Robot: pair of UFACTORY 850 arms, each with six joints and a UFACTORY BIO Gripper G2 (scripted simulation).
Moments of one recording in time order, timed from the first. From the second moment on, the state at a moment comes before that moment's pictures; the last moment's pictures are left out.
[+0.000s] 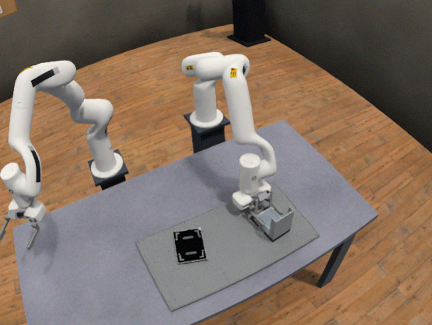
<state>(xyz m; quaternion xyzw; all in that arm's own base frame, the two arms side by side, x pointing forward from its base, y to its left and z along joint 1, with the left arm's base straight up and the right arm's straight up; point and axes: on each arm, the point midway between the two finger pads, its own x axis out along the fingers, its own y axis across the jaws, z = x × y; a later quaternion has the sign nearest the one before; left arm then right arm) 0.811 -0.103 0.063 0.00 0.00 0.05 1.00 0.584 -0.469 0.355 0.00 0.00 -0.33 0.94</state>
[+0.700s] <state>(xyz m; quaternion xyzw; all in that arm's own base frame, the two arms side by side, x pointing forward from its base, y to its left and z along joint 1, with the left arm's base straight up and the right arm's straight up) 0.811 -0.103 0.066 0.00 0.00 0.05 1.00 0.584 -0.469 0.355 0.00 0.00 -0.33 0.94</state>
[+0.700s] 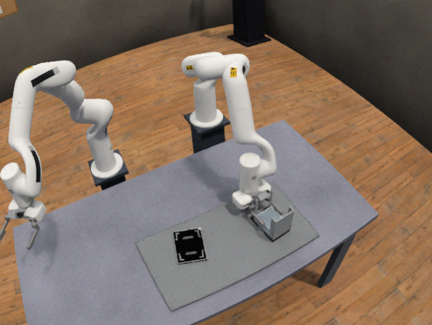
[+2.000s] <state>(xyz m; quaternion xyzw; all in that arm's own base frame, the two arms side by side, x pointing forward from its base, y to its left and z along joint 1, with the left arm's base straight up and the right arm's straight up) 0.811 -0.103 0.090 0.00 0.00 0.05 1.00 0.584 -0.469 0.355 0.00 0.00 -0.33 0.94</state>
